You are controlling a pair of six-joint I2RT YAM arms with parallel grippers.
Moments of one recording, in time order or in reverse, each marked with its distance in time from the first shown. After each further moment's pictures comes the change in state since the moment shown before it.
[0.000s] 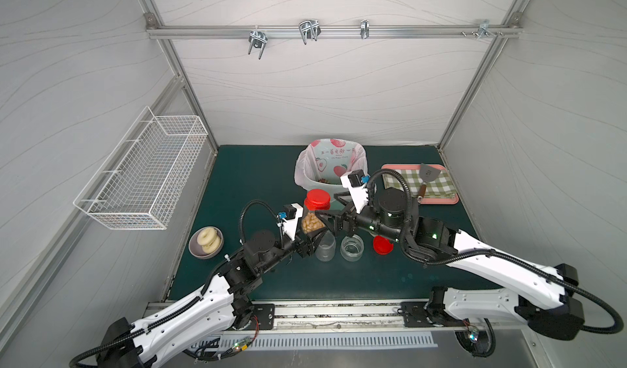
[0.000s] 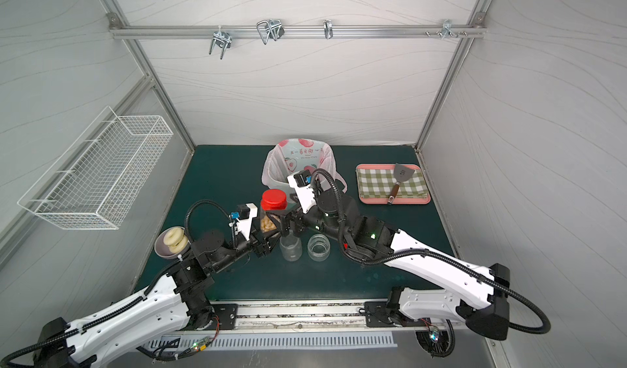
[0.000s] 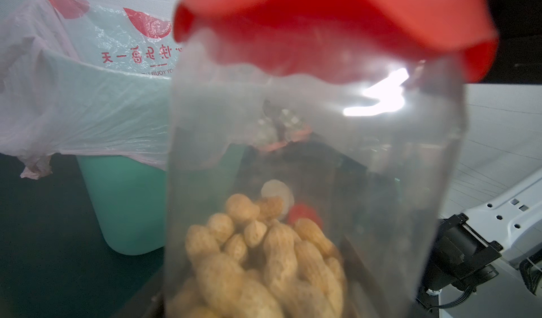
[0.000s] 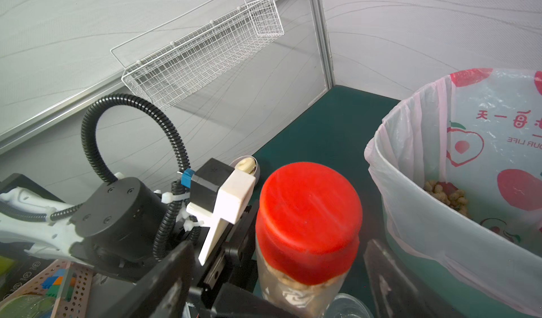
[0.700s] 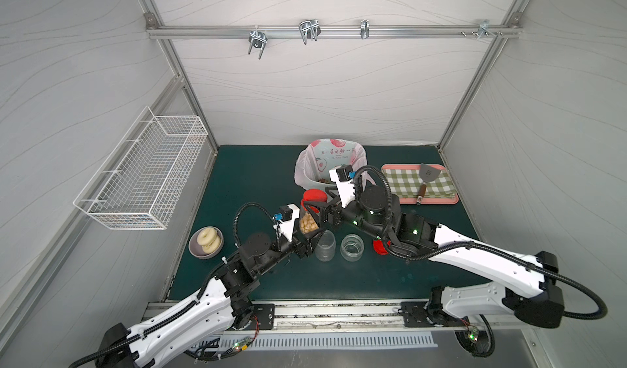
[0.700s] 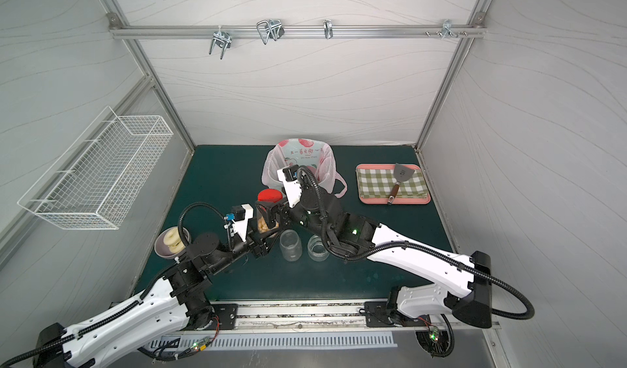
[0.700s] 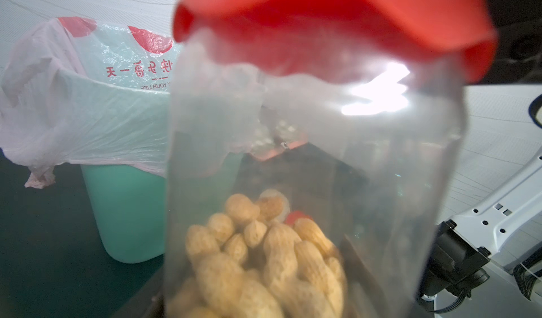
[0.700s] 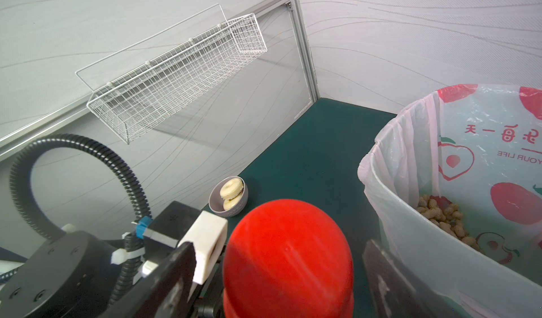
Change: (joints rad) left arm 0.000 -0.047 -0.011 0.003 0.000 0.000; right arm 0.052 0.111 0.070 0.060 0.129 0.023
